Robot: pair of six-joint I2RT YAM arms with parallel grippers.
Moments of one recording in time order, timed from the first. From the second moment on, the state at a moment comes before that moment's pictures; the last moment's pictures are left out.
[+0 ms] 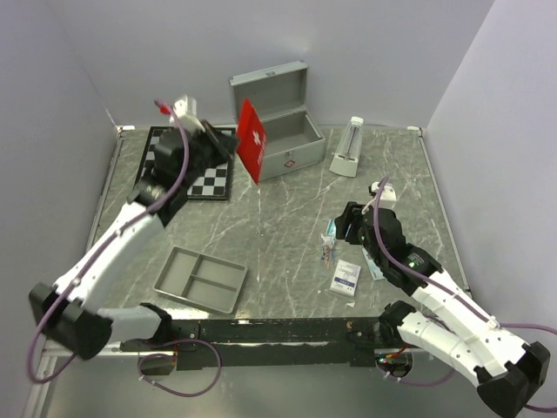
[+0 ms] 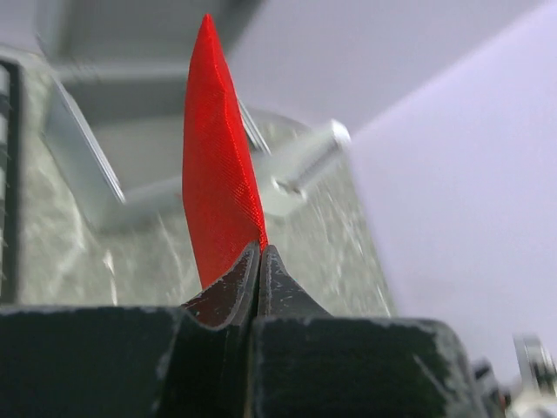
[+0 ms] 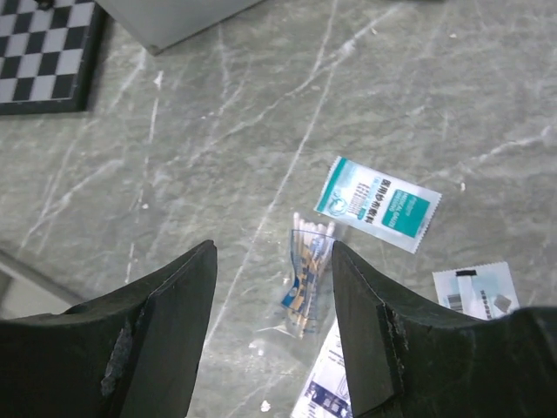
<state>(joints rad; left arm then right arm) -0.52 1.19 1.21 -0.12 -0.08 -0.69 0.62 0.73 0.67 -0.40 0.35 0.50</state>
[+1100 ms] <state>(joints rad) -0.29 2.17 2.01 -0.07 0.53 -0.62 0.62 0.68 0.63 -0.33 0.38 0.51</state>
